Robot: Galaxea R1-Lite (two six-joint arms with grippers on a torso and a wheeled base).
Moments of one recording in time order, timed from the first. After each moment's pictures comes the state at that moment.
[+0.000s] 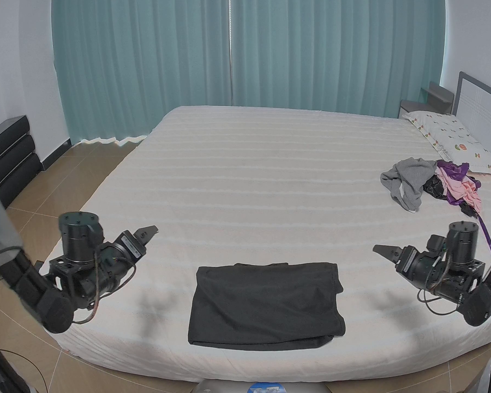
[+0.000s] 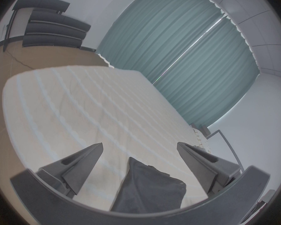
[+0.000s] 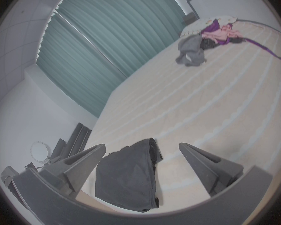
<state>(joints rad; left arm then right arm) -0.29 1.88 -0.44 -1.04 0.13 -0.86 0.18 1.89 -0.27 -1.18 0.14 0.69</state>
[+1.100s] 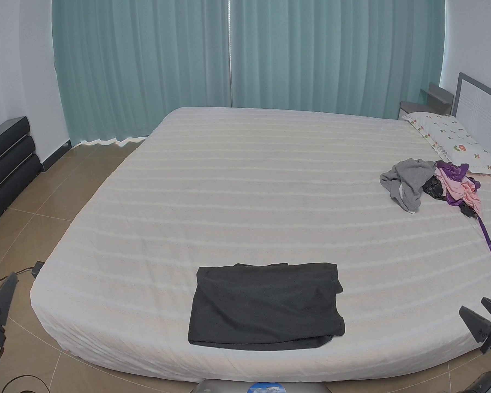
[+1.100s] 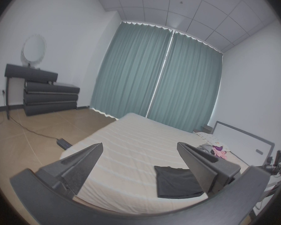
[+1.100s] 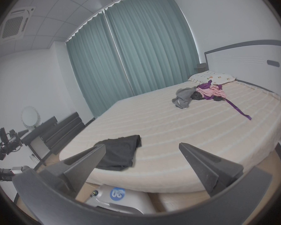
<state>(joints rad) -0.23 0.44 -0.27 -0.10 0.24 -0.35 0.12 0.53 -0.13 -0.11 0.05 0.30</state>
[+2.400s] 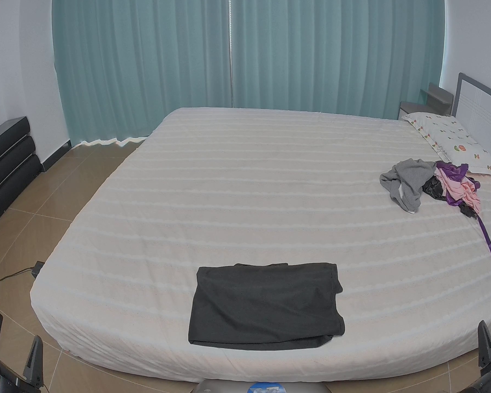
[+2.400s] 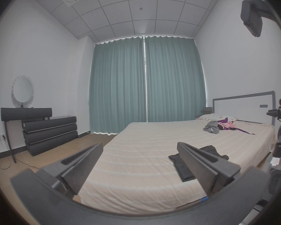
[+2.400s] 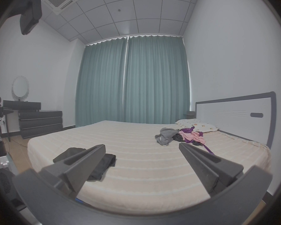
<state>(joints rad) 0.00 0.01 -0.02 -0.06 0.00 0.02 0.00 0.01 -0.02 -0.06 -0.01 -0.05</state>
